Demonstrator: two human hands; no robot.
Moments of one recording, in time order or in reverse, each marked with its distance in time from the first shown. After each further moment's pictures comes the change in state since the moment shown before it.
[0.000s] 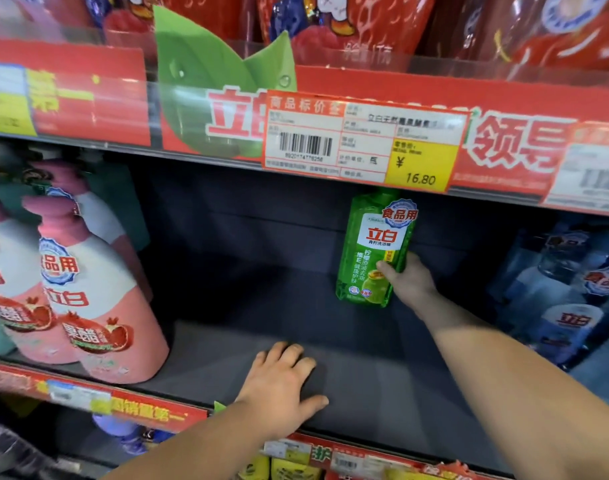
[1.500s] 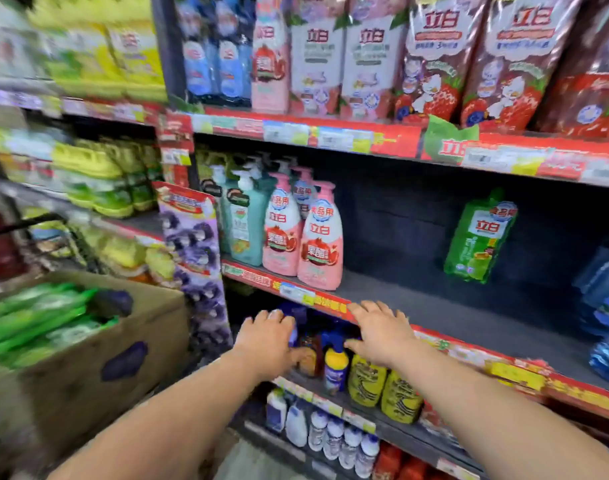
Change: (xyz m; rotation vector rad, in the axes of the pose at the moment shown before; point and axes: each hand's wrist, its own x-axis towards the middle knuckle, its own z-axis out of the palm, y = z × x) left_hand -0.326 -0.112 -0.034 0.113 0.162 -0.407; right_hand -0.372 -0.125 0.106 -0.859 -0.476 -0.627
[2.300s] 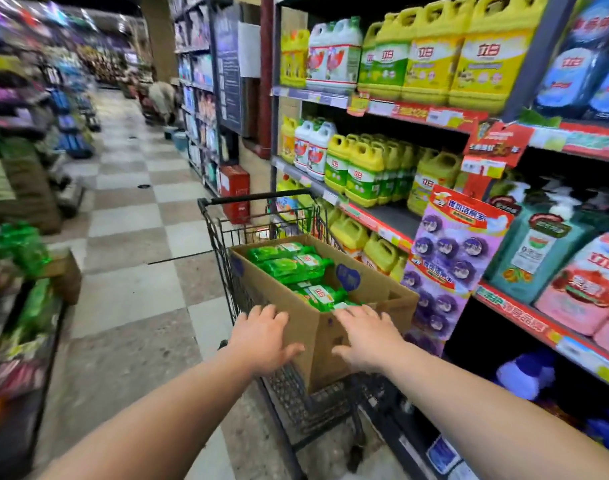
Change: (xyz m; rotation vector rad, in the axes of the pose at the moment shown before) left_hand -0.276 -0.359 0.018 -0.054 -0.035 -0.624; right_hand 0.021 -0.462 0.028 -0.088 -0.086 -0.675
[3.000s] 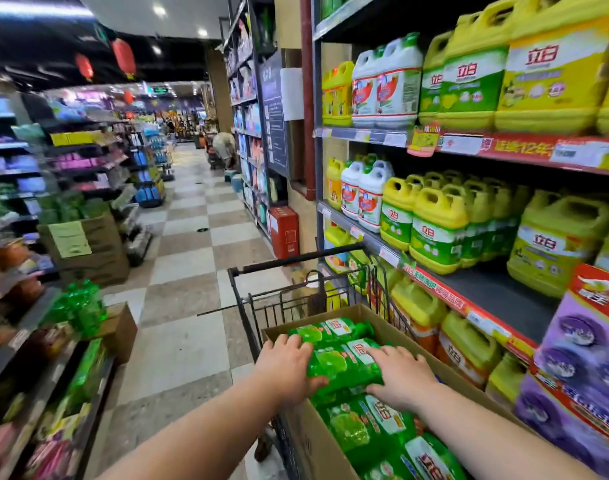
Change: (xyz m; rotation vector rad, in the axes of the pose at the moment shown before) left_hand 0.255 -0.087 -0.029 0.098 -0.044 -0.094; right_hand 0.285 0.056 -0.037 0.113 -0.058 -0.035
